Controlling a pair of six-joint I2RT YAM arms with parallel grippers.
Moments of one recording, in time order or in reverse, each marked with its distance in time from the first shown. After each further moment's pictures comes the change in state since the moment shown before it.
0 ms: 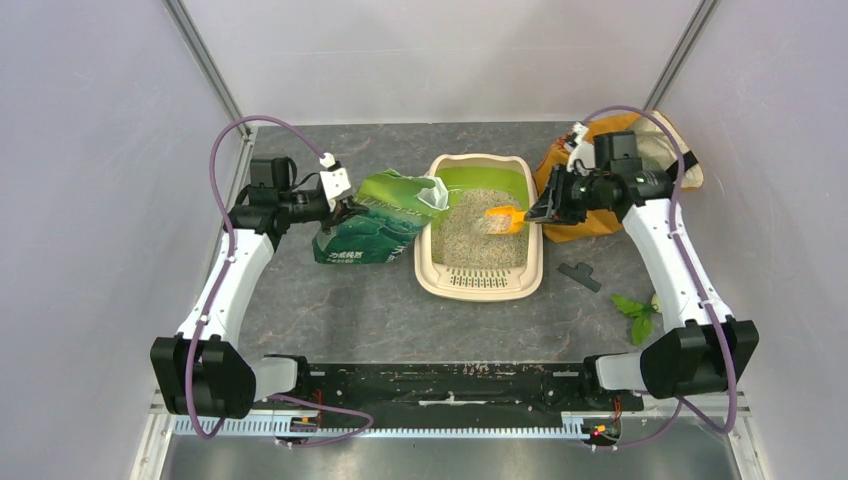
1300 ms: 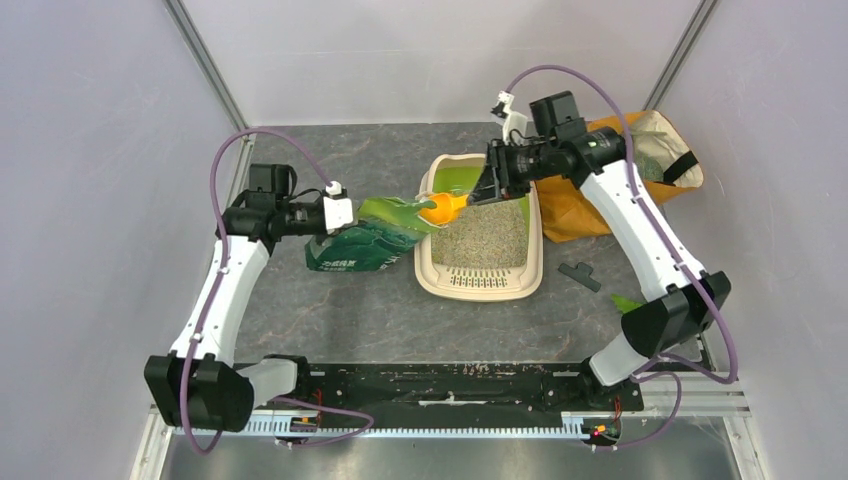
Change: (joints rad) left arm -0.013 -0.047 0.040 -0.274 0.003 0.387; right arm 0.320 0.242 0.441 -0.123 -0.094 -0.062
